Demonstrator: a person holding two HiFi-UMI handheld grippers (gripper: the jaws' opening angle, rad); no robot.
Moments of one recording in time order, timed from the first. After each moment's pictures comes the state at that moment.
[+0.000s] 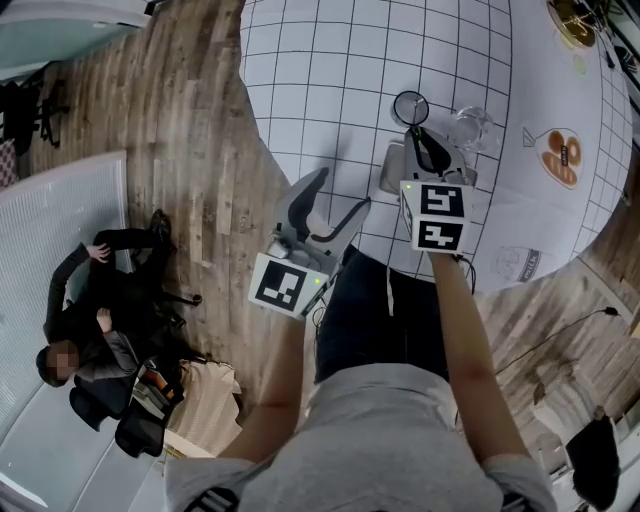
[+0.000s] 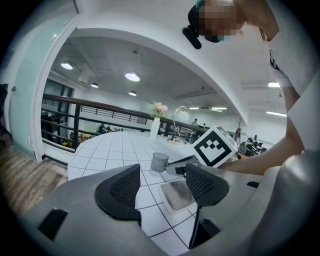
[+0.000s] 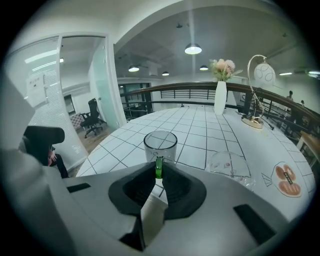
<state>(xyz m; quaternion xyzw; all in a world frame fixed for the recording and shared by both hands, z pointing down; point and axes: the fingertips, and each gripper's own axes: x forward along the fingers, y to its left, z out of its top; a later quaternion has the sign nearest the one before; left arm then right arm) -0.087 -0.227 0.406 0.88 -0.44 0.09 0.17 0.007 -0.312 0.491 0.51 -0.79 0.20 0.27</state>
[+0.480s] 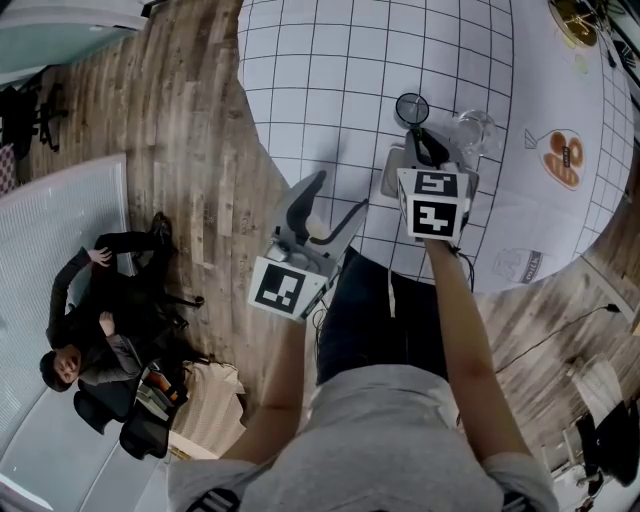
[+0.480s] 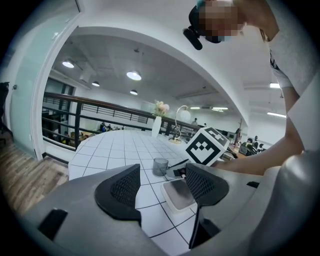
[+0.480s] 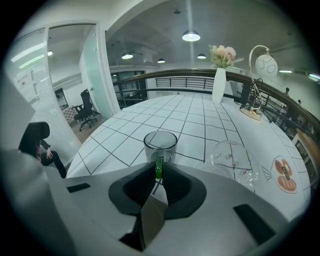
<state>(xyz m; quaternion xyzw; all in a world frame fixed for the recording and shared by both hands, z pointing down) -0.094 -0.233 0.412 0.87 -0.44 0.09 0.18 0.010 -0.320 0.519 0.51 -0.76 0.24 0.32</state>
